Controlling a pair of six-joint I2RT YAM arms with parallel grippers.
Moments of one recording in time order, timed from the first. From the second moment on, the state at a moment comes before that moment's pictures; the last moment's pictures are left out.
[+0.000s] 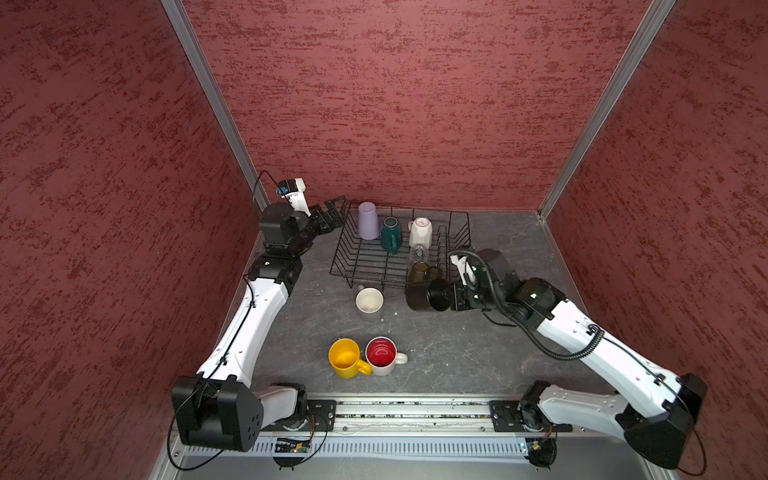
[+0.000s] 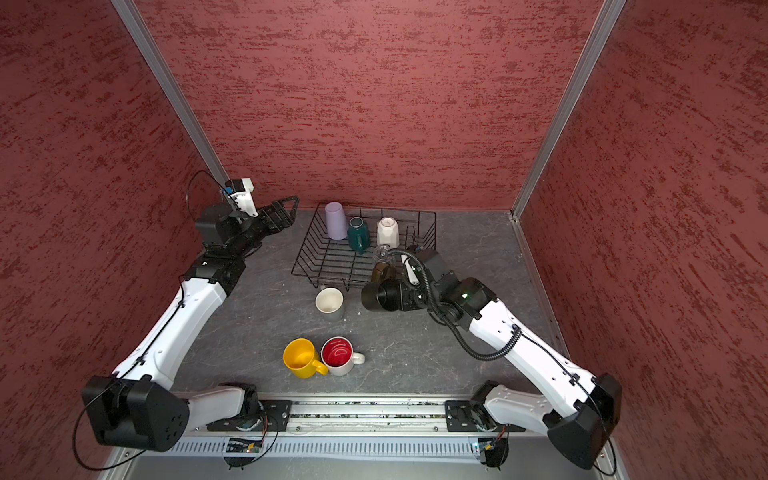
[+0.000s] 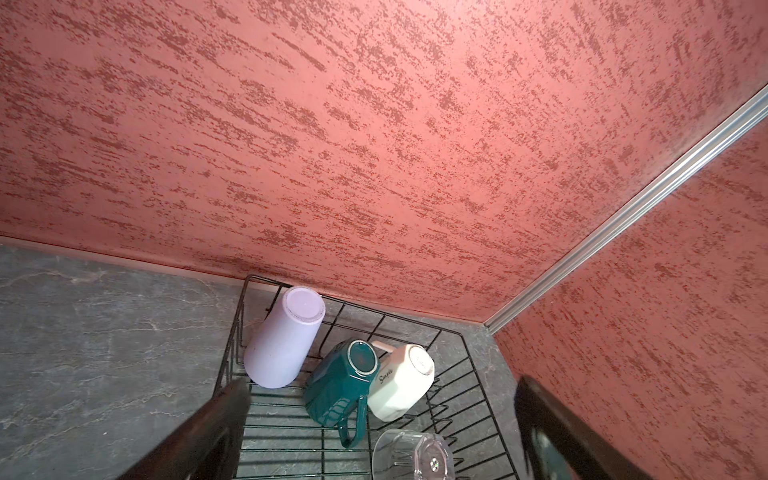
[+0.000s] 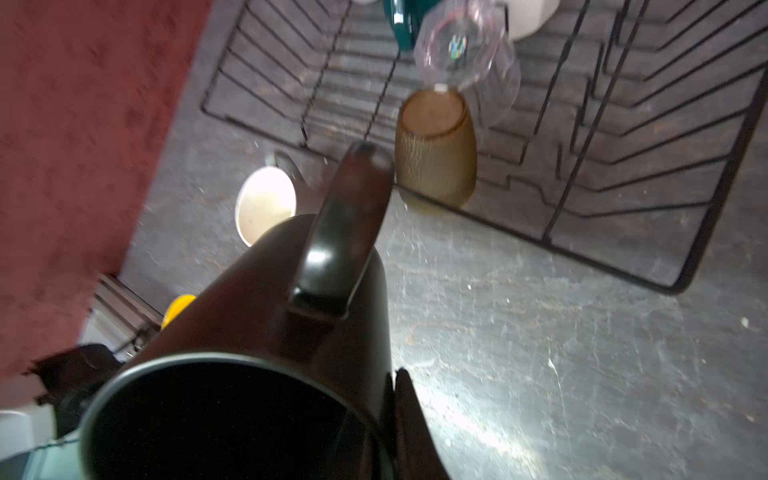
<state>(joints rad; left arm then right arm) -0.07 1.24 1.14 0.00 0.32 -0.54 0.64 1.14 1.13 -0.73 -0.14 0.55</state>
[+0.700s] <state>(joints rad) -0.06 1.57 1.21 0.28 1.01 -0.90 0.29 1.22 1.06 -0.08 -0.58 0.66</state>
